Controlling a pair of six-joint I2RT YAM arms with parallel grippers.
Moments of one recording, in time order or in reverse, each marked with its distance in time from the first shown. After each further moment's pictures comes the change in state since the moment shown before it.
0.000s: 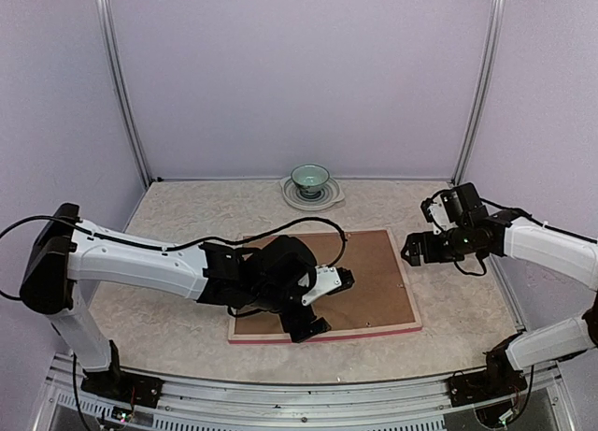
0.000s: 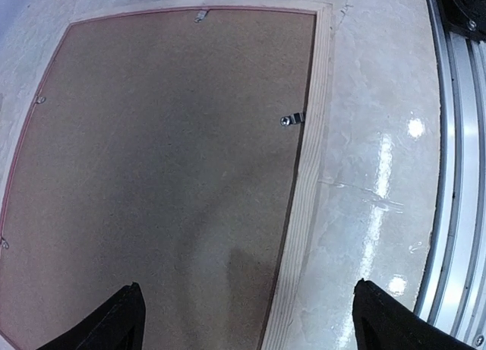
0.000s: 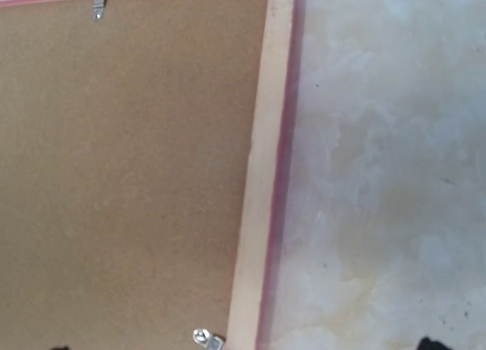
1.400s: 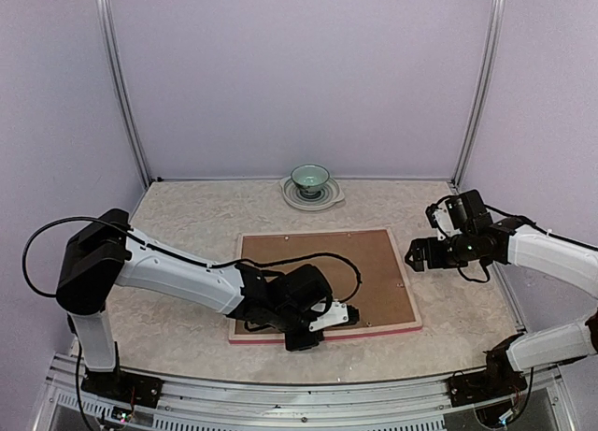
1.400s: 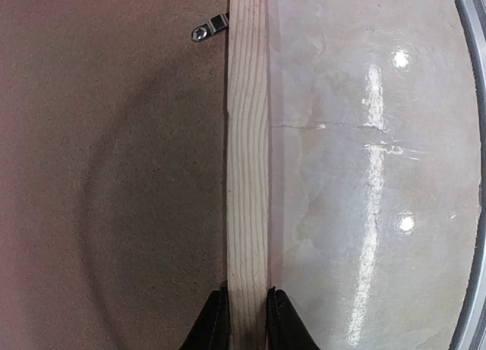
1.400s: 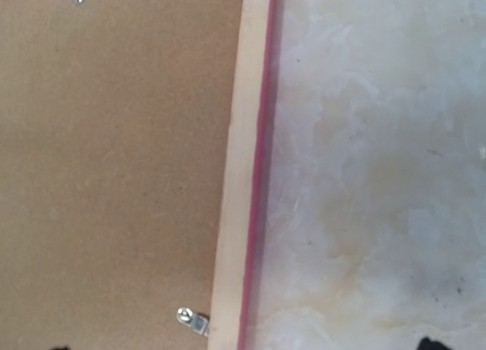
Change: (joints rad) left arm -0.012 0.214 0.023 0.009 0.065 0.149; right arm -0.014 -0.050 -0.064 0.015 0.001 0.011
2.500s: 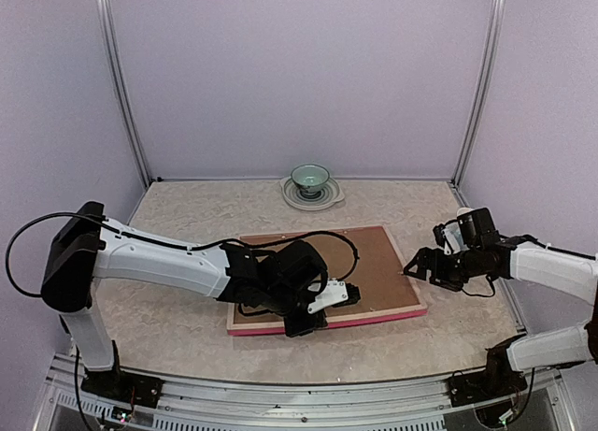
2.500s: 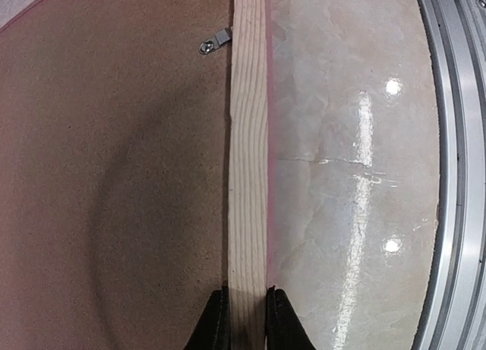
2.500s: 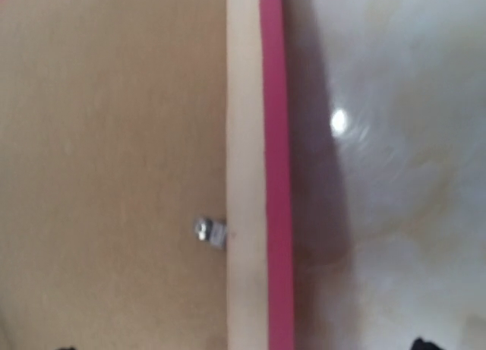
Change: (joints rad) left arm 0.036 -0.081 0.048 -0.068 0.053 -0.040; right arm -0.119 -0.038 -0.149 0.098 -0.298 0.185
